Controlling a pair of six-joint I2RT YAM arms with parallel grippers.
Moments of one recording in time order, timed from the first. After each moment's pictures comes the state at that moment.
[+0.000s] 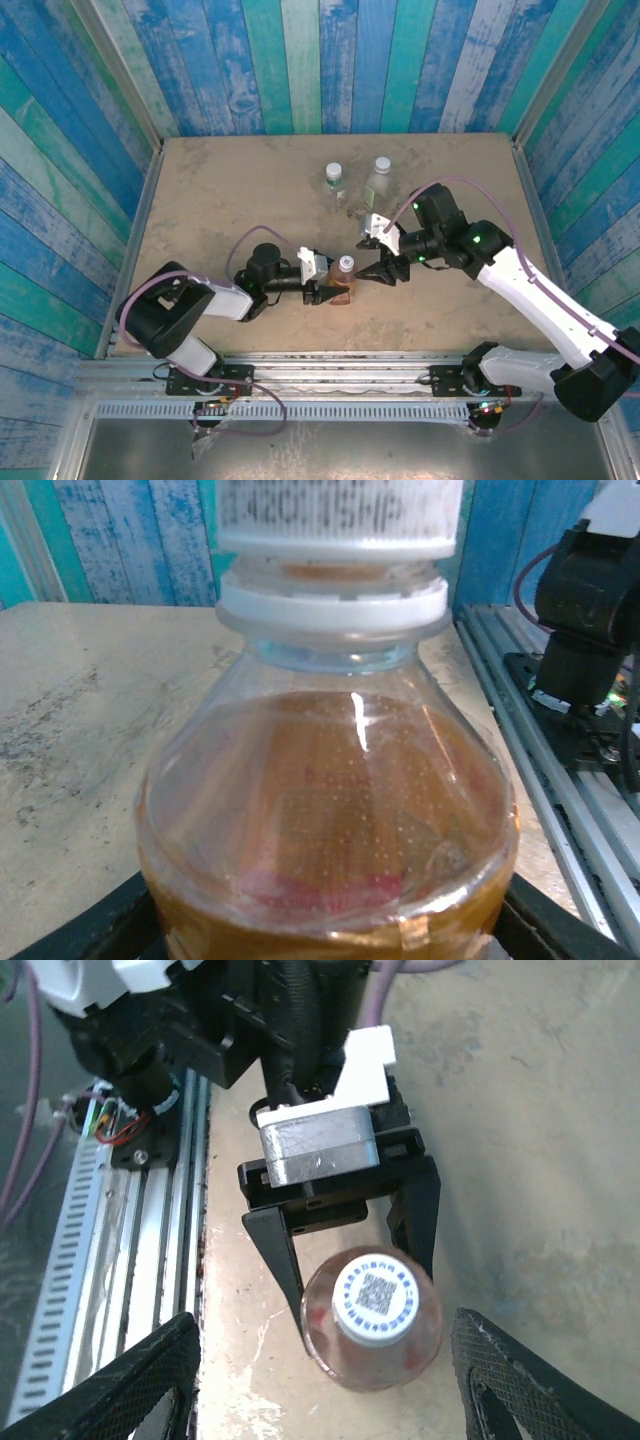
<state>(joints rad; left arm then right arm) -0.65 1.53 0.34 1.01 0.80 0.17 0.63 1.18 1.13 -0.77 -0.68 -0.57</state>
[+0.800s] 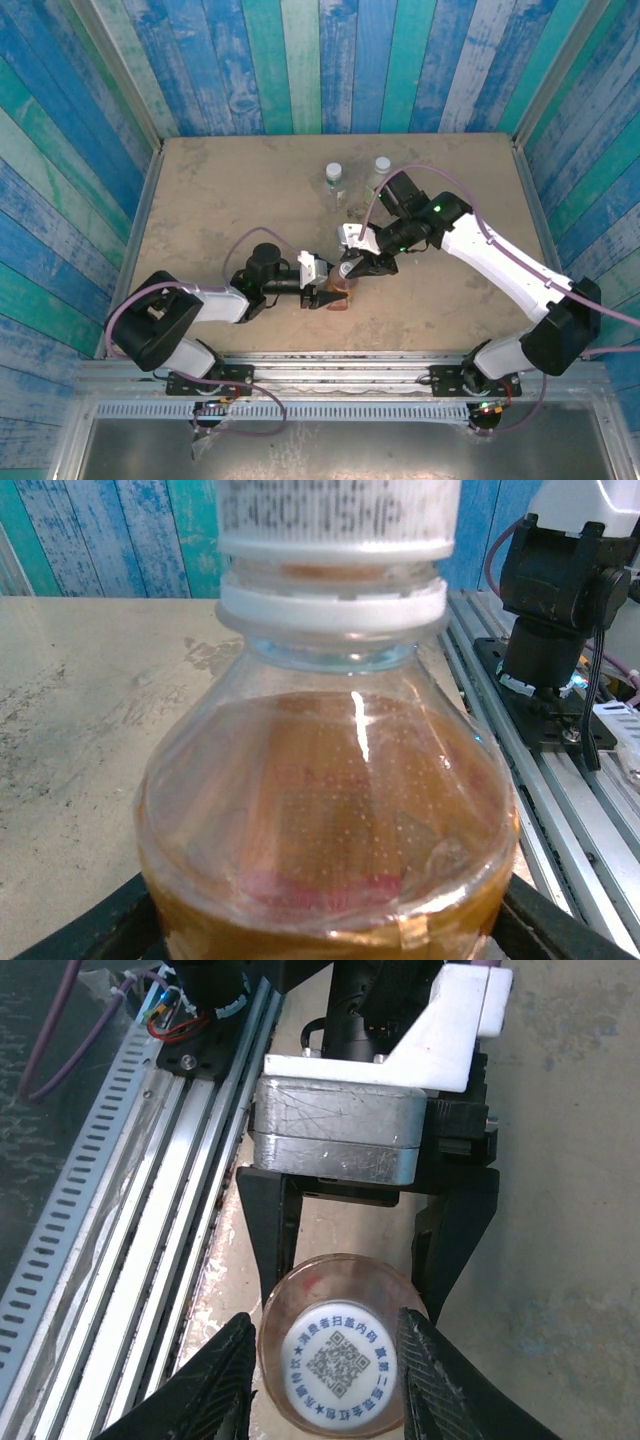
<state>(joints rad) -0.66 1.46 0.34 0.89 0.83 0.21 0.68 1.45 1.32 -0.99 -0.70 -0.91</state>
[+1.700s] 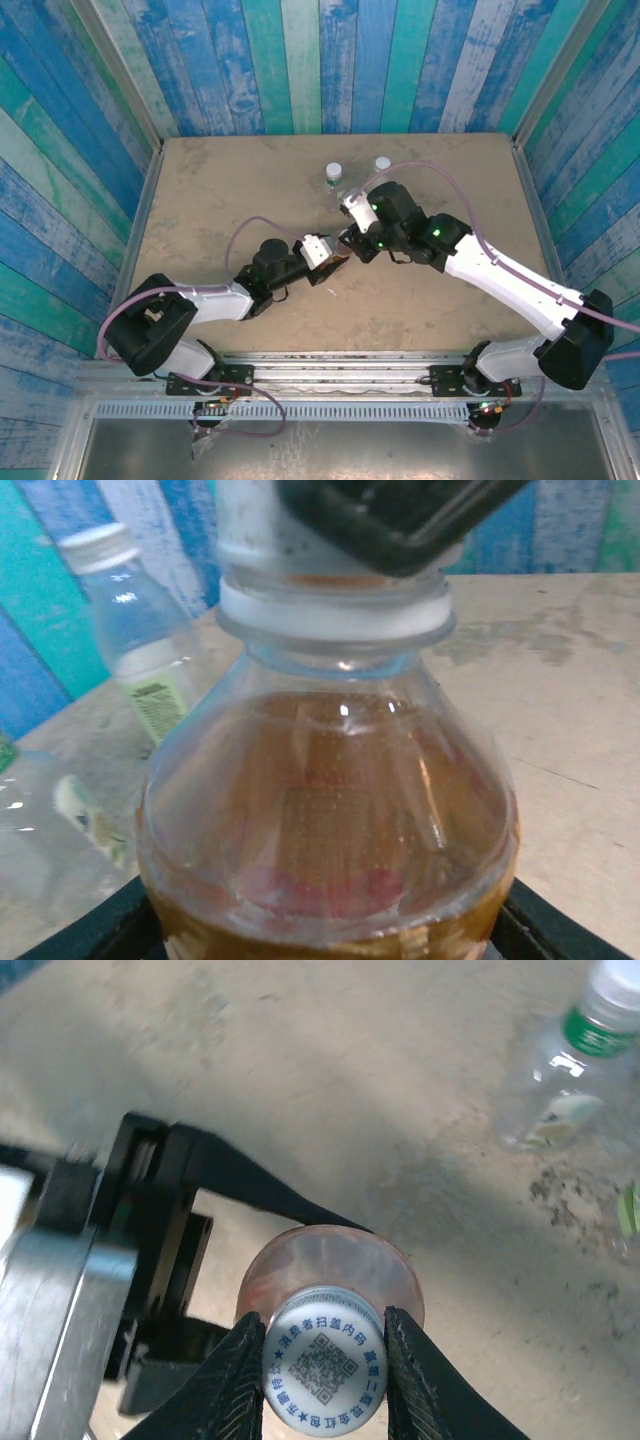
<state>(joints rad) -0.72 1.43 0.43 0.83 0.24 0.29 0.82 1.35 1.21 -0.61 -0.03 0.13</state>
